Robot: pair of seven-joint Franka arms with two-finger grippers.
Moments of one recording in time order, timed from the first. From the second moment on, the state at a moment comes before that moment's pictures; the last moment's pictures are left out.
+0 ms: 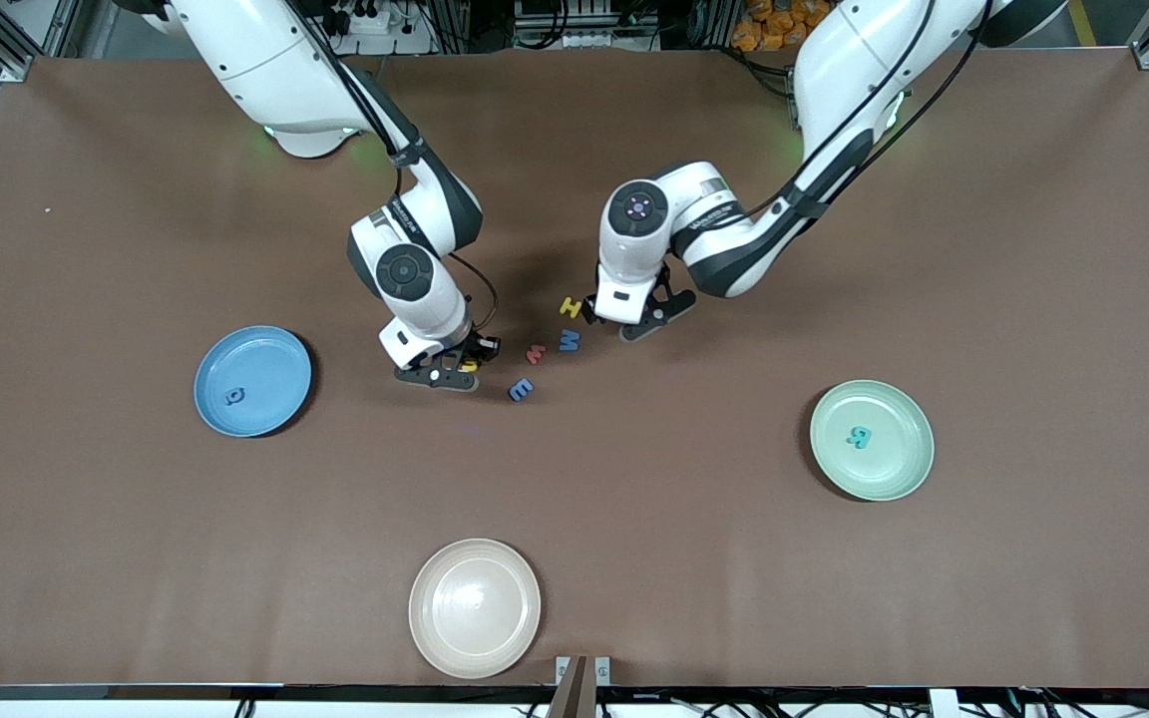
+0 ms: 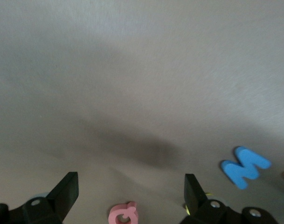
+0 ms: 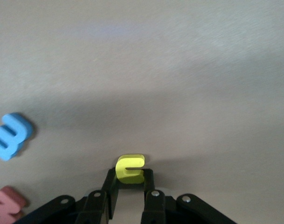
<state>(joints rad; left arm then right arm) -0.23 0.66 -0.65 -1.92 0.47 2.34 -1.66 0.47 0.54 0.09 -2.00 0.01 2.49 0.71</state>
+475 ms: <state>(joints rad) -0.26 0.68 -0.65 -1.95 0.49 2.39 -1.73 0.29 0.52 0.08 -1.87 0.01 2.15 0.44</state>
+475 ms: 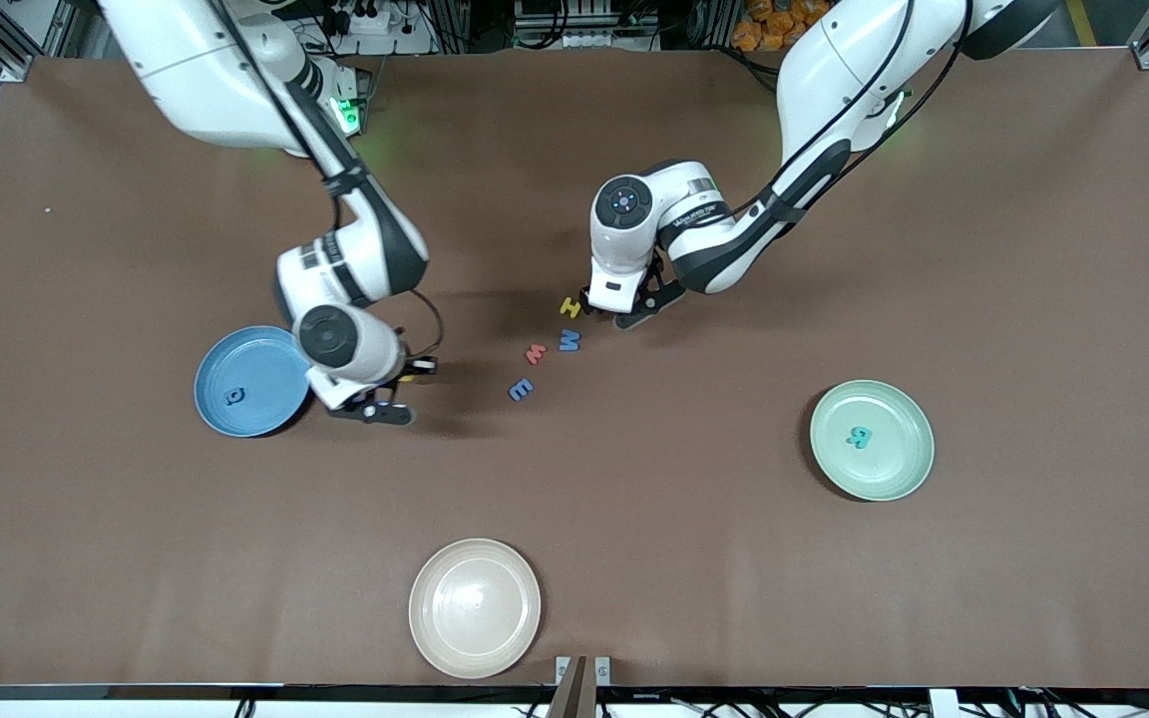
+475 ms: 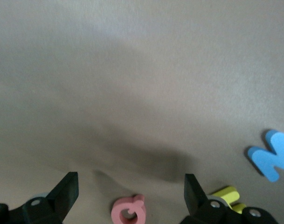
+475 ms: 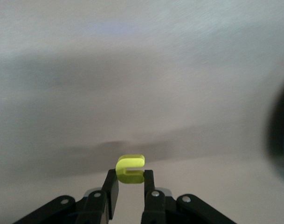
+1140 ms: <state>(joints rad) -0.30 0.68 -0.65 -2.02 0.56 2.45 -1.86 -0.02 0.47 0.08 -1.89 -0.16 2.04 0.09</state>
